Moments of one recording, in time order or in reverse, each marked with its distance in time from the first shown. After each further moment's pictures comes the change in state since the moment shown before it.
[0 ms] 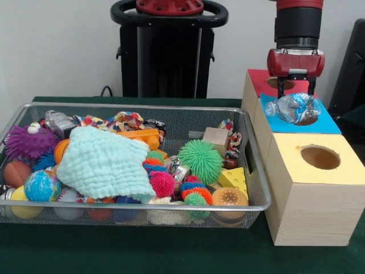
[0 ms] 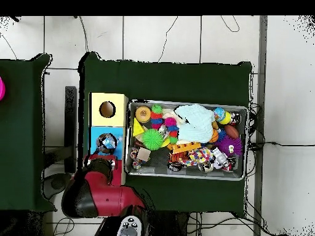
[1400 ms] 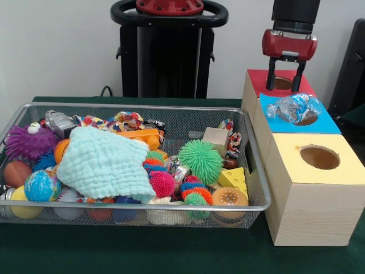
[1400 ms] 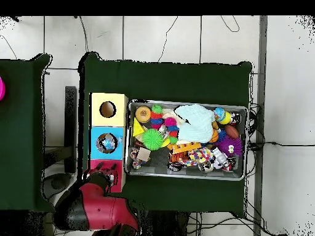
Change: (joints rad) arm 0.154 -0.048 -0.162 0.001 0.022 0.255 0.000
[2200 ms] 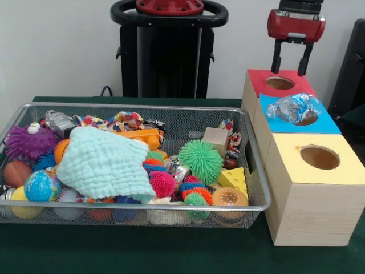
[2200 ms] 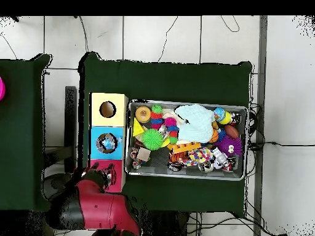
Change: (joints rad) arm 0.000 -0.094 -0.026 -0.056 -0.001 0.217 0.000
